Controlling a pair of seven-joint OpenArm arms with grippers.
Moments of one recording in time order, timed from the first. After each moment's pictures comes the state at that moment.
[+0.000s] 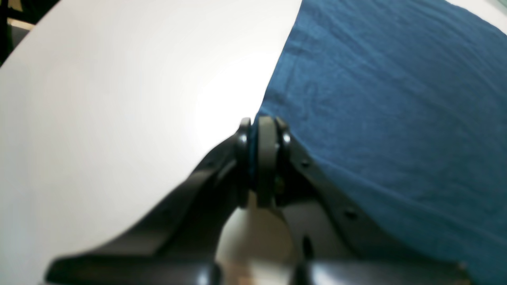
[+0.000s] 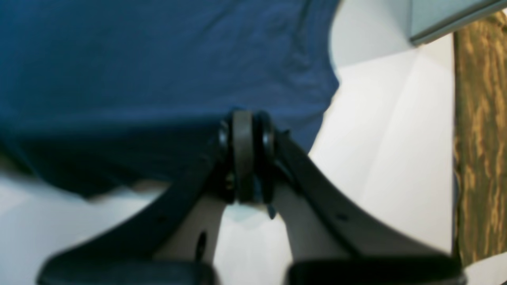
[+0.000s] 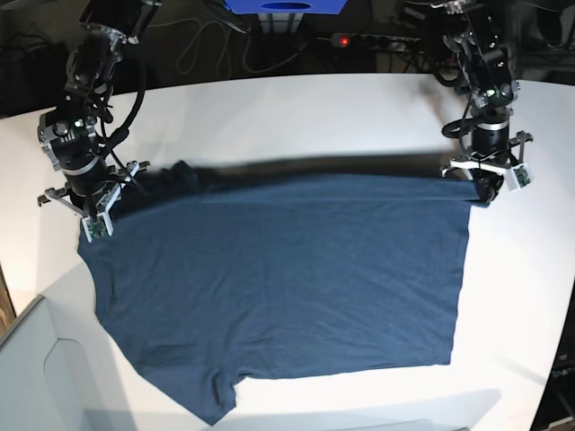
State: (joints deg) left arm 18.8 -6.8 -27.4 100.7 -18.3 -5.3 21.1; right arm -6.9 2.6 23.1 109.2 -6.1 35.6 -48.5
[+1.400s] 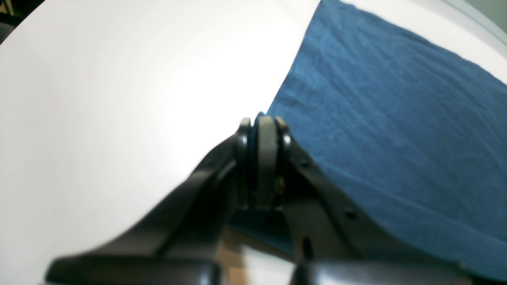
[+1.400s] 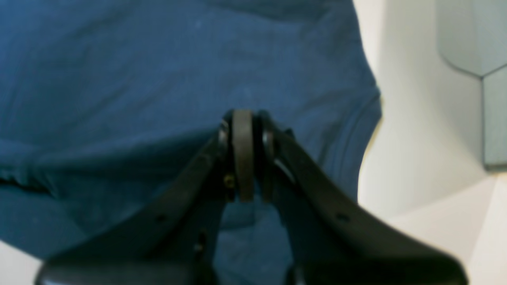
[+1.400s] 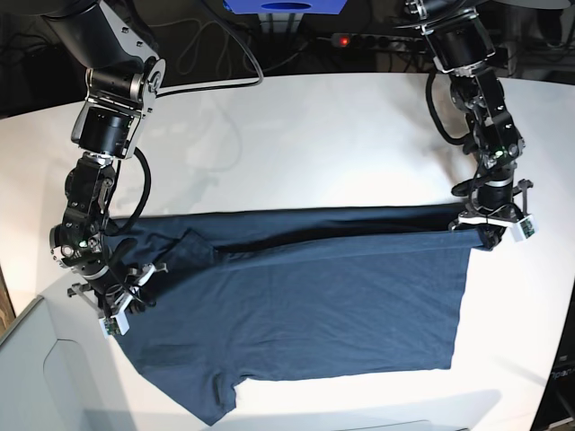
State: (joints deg) left arm 1.2 -9.5 -27.0 85.1 -18.2 -5.1 21.2; right arm 21.8 5.3 20.2 72.1 -6.4 35.8 -36.0
